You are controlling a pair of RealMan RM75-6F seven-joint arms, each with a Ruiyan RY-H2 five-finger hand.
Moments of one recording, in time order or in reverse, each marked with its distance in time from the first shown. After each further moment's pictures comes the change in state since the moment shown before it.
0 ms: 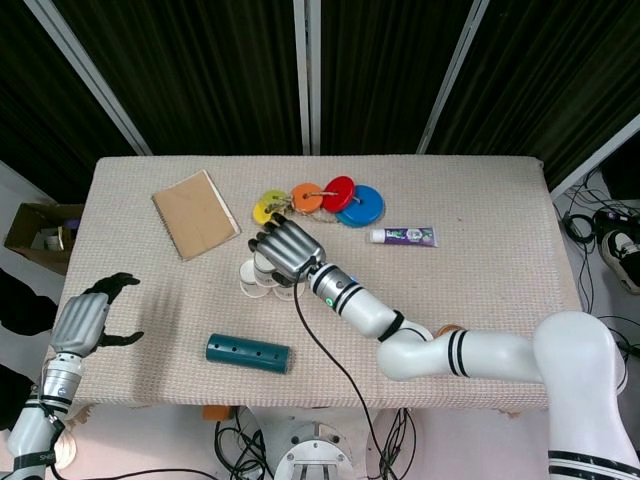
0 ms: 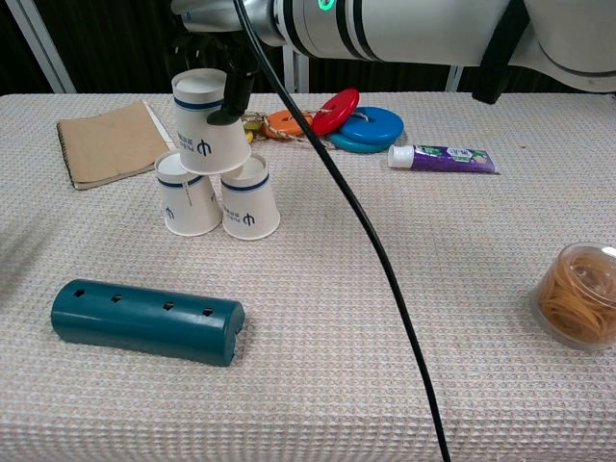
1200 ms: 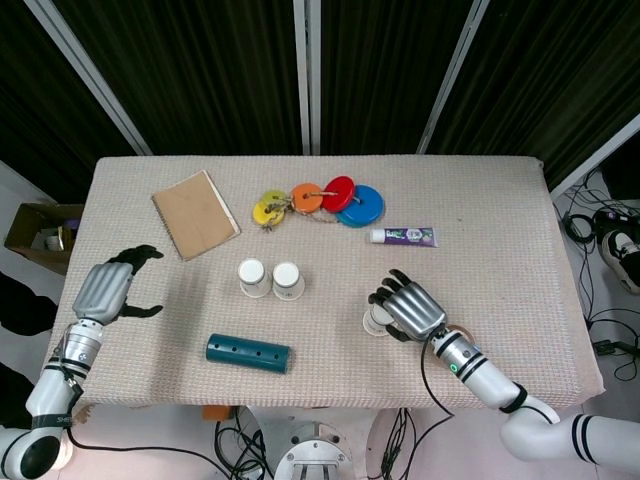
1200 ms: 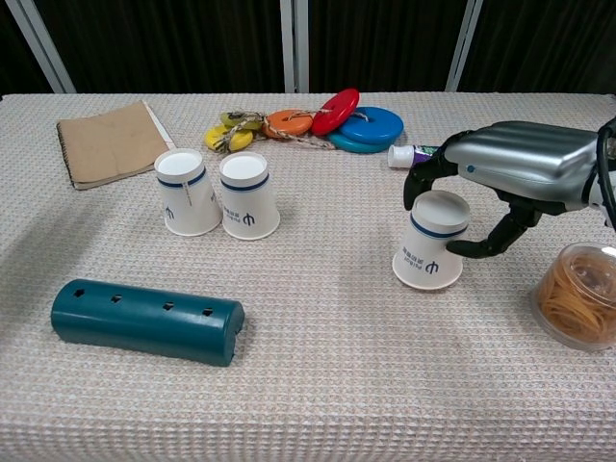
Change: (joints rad) left arm -0.164 0.027 -0.048 -0.028 -0.093 -0.082 0.049; right arm -0.674 0.204 -0.253 -0.170 -0.681 0.207 0.249
